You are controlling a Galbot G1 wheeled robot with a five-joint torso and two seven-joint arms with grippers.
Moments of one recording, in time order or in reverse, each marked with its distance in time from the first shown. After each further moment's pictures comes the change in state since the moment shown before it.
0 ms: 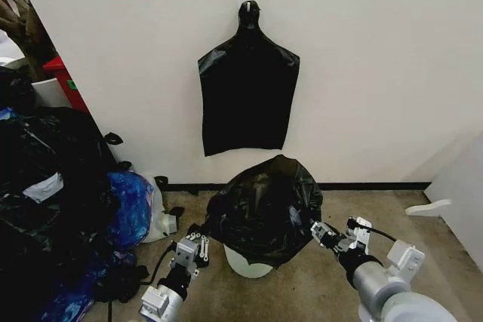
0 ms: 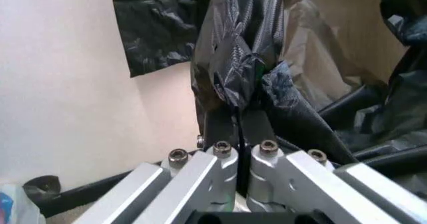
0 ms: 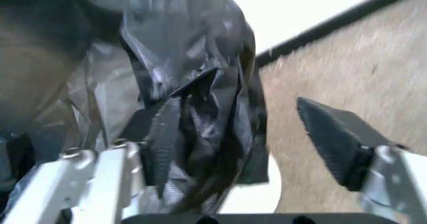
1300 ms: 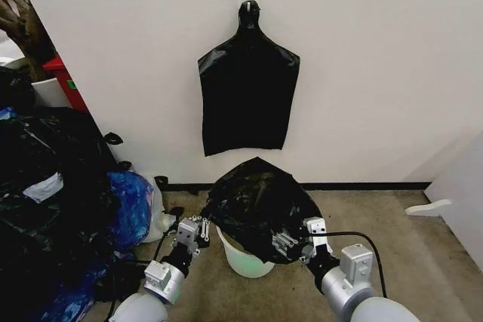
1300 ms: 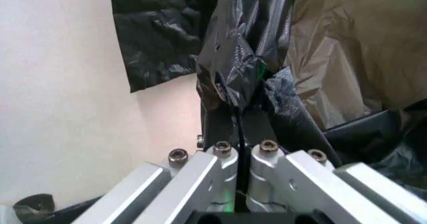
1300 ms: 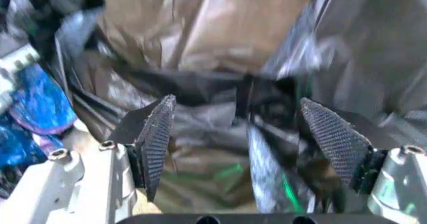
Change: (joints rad) left arm -0.115 0.027 0.033 0.017 -0.077 0.035 0.001; right arm 0.108 -0.121 -0.333 -0.067 -0.455 -0.086 -0.154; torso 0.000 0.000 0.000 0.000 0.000
